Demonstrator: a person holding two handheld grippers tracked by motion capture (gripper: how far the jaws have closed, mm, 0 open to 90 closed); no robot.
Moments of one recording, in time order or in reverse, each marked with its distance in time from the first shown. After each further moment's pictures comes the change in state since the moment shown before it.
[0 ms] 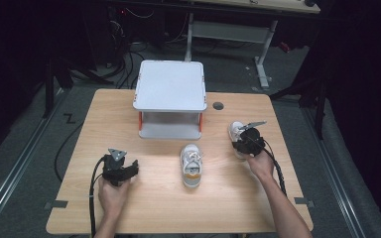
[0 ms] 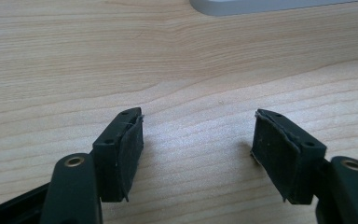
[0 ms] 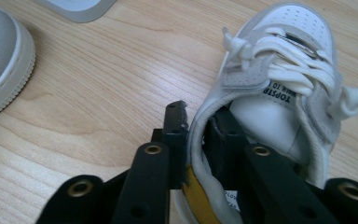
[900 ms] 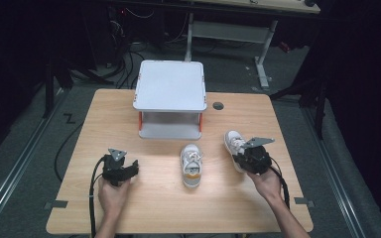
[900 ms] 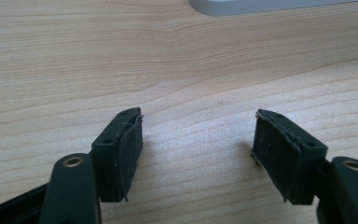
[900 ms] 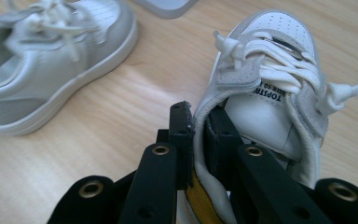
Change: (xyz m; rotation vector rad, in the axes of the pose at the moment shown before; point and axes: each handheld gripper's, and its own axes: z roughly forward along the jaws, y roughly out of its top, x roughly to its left) left arm 0.000 0.000 0.000 0.001 -0.004 -0.001; right arm 0.048 -0.034 -0.064 -0.085 0.041 -0.105
